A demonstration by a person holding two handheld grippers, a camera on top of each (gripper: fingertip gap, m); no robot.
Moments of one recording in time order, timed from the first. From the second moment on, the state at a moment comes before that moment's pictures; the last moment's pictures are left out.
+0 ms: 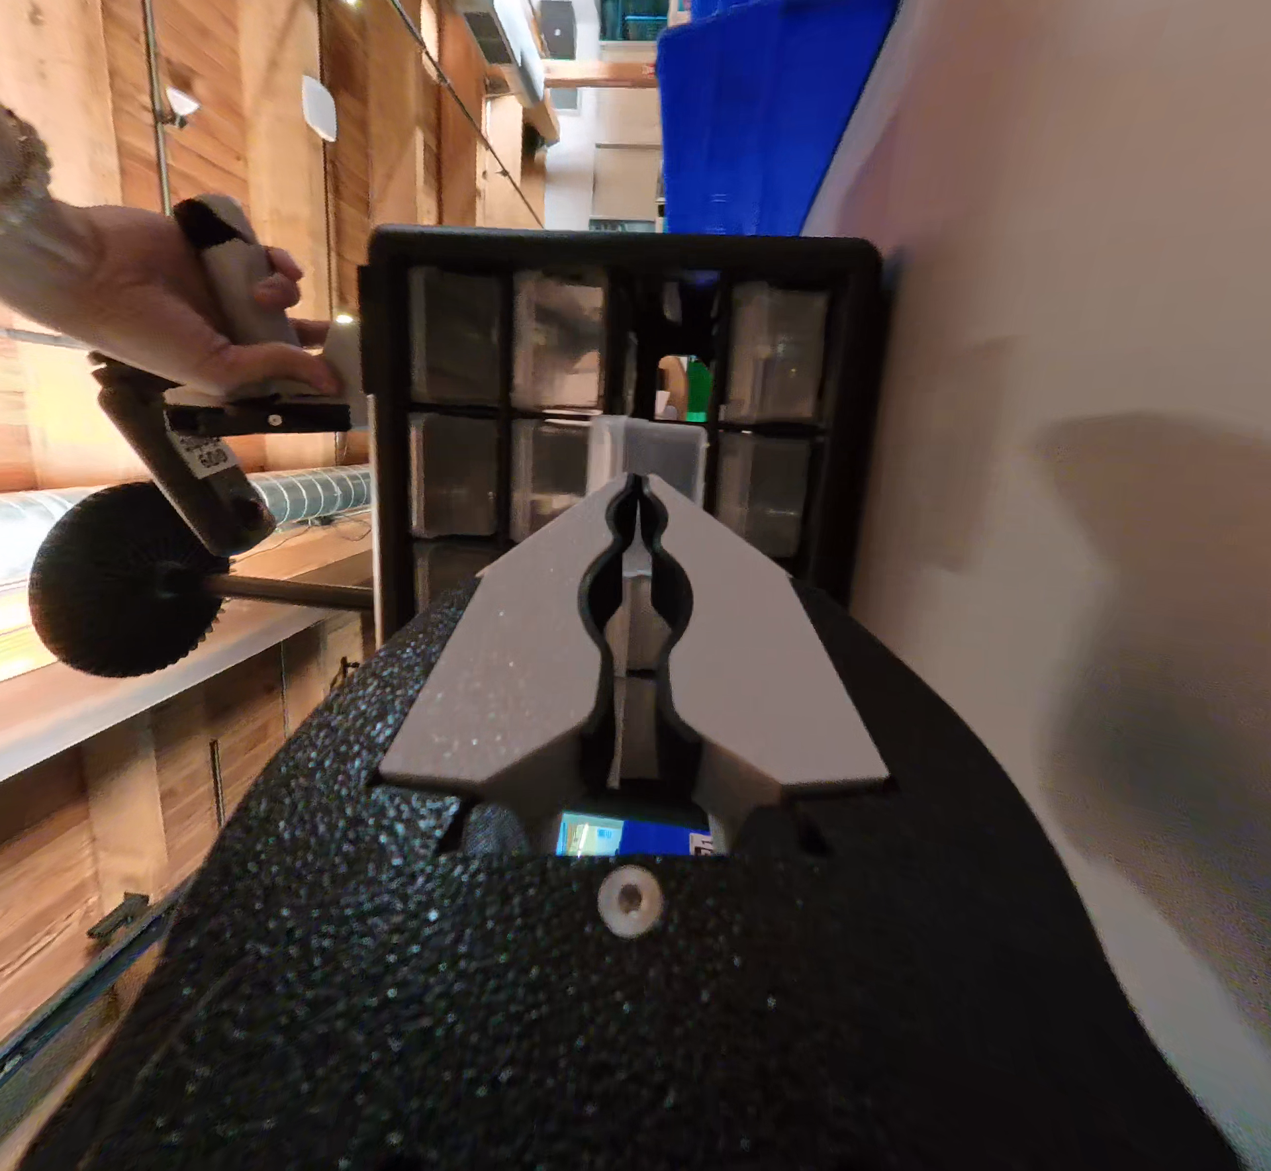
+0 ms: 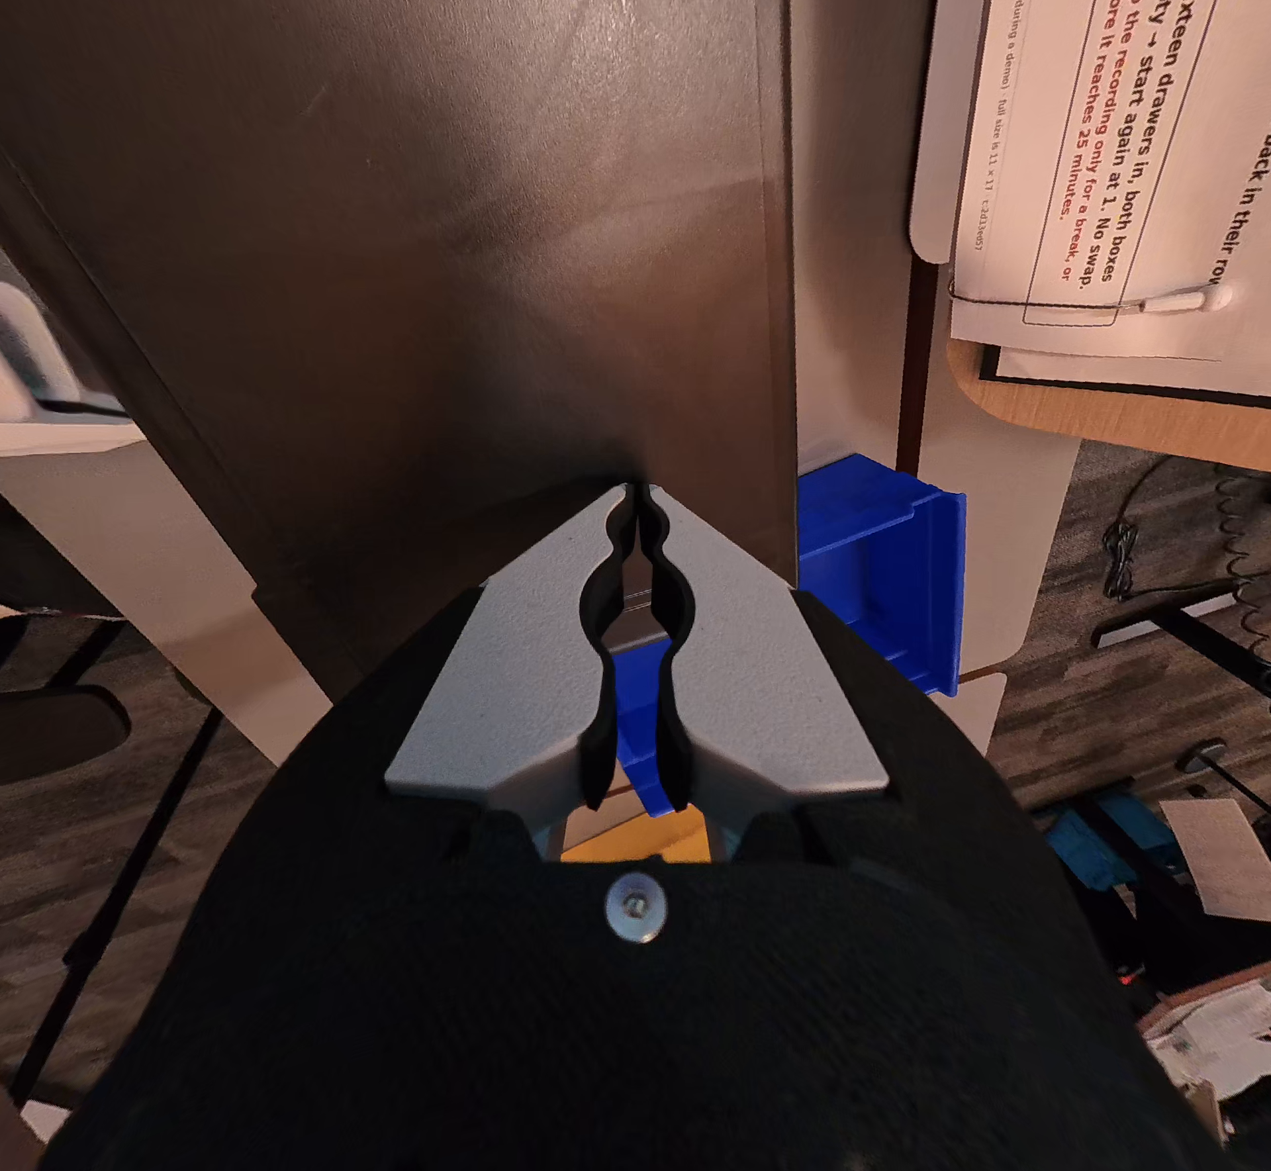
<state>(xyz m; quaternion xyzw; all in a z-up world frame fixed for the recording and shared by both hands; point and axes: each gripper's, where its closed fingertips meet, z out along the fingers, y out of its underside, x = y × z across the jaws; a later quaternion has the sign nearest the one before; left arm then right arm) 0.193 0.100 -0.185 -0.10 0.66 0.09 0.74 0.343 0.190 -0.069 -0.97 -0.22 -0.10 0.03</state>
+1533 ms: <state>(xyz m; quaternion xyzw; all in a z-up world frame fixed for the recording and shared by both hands) 0.127 0.403 -0.046 -0.53 0.55 -0.12 0.64 0.344 0.189 -0.069 -0.96 -0.24 -0.13 0.00</state>
